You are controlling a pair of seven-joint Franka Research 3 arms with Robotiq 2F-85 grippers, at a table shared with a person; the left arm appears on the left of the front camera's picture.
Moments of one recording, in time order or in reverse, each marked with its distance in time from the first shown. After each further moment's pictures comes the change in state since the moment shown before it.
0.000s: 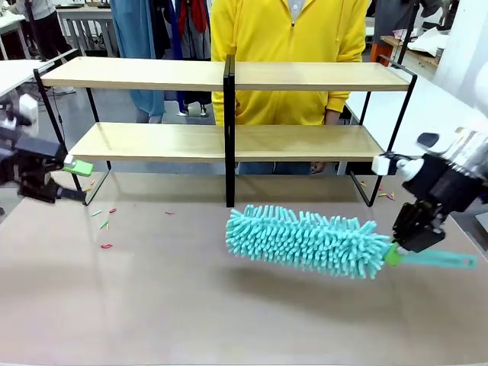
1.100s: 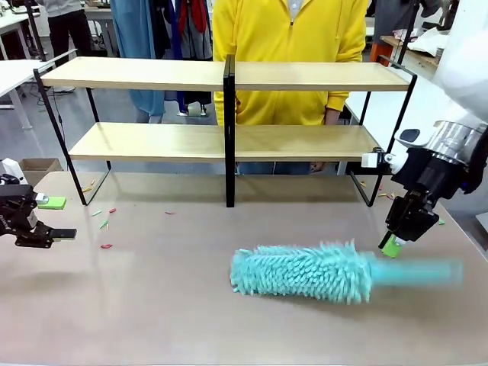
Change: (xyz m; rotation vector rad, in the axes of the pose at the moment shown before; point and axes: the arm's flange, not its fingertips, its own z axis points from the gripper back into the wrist) left arm -0.035 0.085 0.013 -0.195 -0.025 0.101; right arm 0.010 -0.036 0.017 0.089 0.066 -0.020
